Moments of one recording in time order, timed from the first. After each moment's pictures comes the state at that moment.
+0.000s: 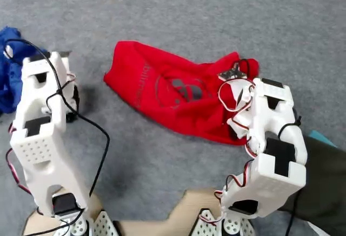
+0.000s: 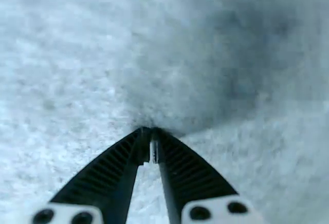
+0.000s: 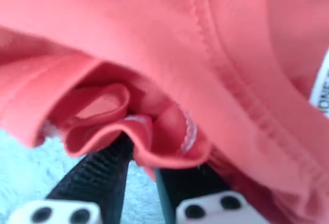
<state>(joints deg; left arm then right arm) -18.7 35.8 -4.0 84.4 -21.2 13.2 13.1 28.7 65.6 36.1</state>
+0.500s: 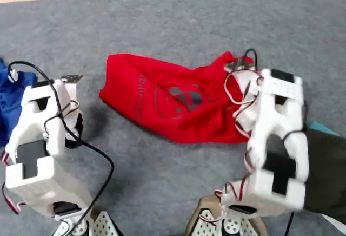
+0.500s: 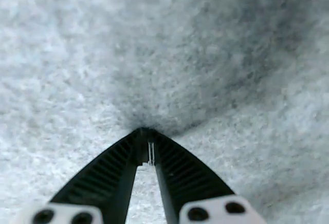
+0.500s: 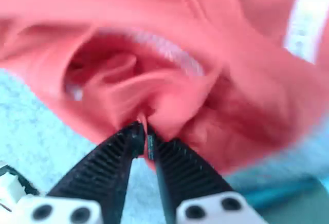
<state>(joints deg) -17.8 10.5 30.6 72.3 -26.7 13.8 -0.4 23.3 79.5 35.9</state>
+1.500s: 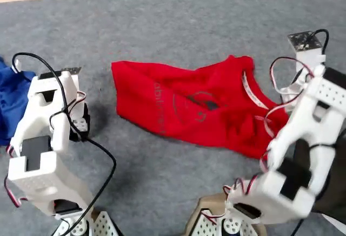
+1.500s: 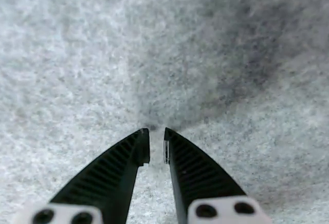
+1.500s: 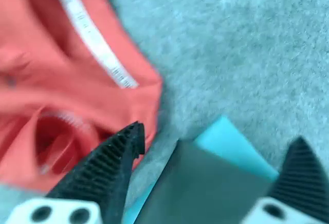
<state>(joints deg) -15.0 12.2 22.6 74.9 -15.9 30.4 4.8 6.6 70.6 30.8</state>
